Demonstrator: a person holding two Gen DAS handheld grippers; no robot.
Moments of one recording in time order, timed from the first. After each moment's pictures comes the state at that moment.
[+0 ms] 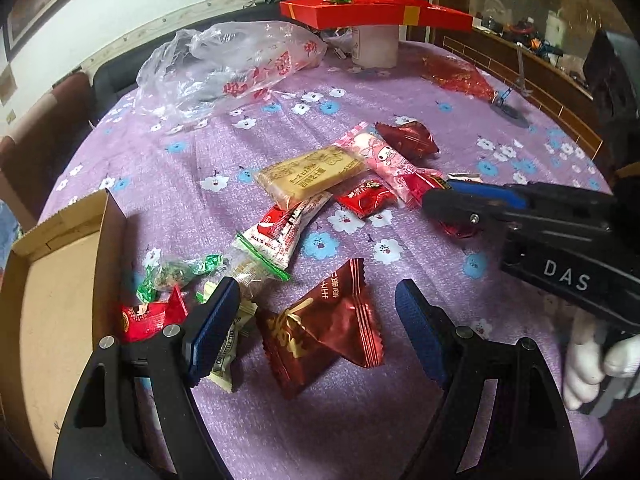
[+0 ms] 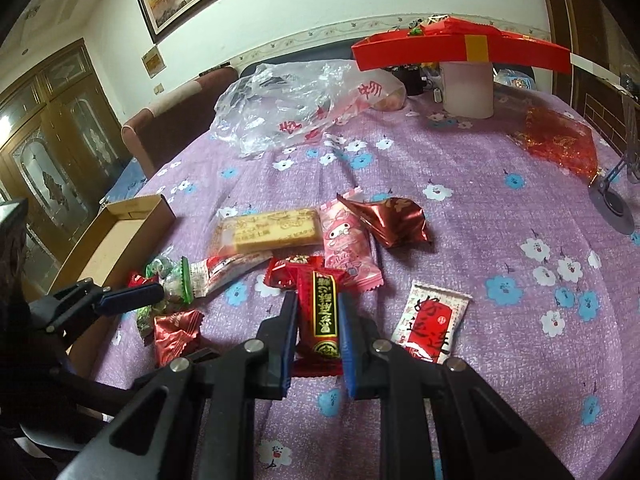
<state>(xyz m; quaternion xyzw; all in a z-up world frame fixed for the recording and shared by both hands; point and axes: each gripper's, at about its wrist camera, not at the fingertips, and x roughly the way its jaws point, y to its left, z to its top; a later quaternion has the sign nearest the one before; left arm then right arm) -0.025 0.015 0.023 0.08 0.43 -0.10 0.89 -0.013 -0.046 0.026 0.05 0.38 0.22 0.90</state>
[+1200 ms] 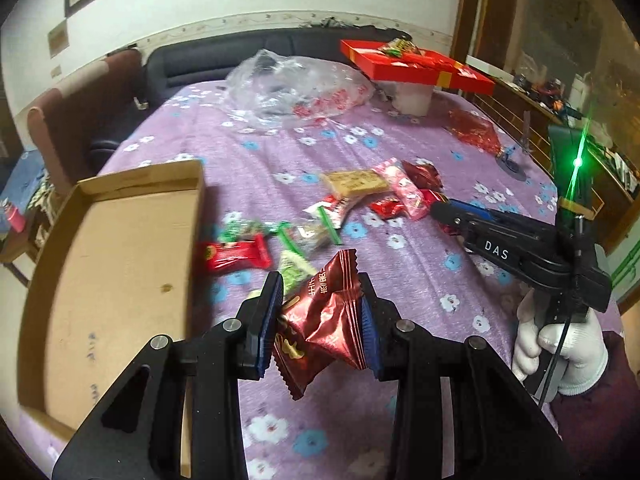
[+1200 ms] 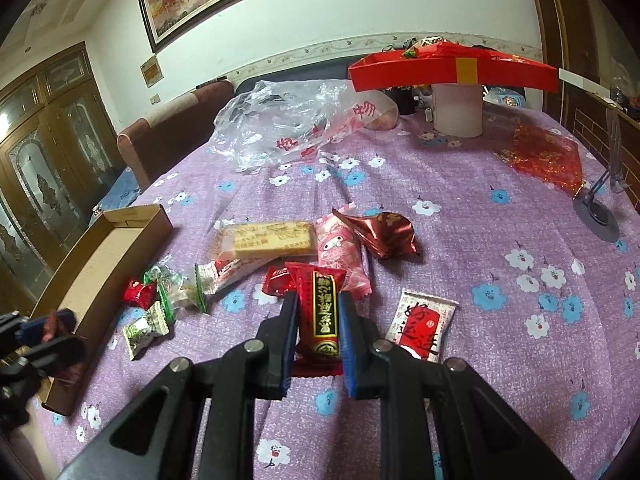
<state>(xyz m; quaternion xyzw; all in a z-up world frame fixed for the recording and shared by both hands) -0.105 0.063 0.076 -0.01 0.40 -0.04 0.92 -0.025 -0.046 0.032 0.04 0.35 0.20 0.91</state>
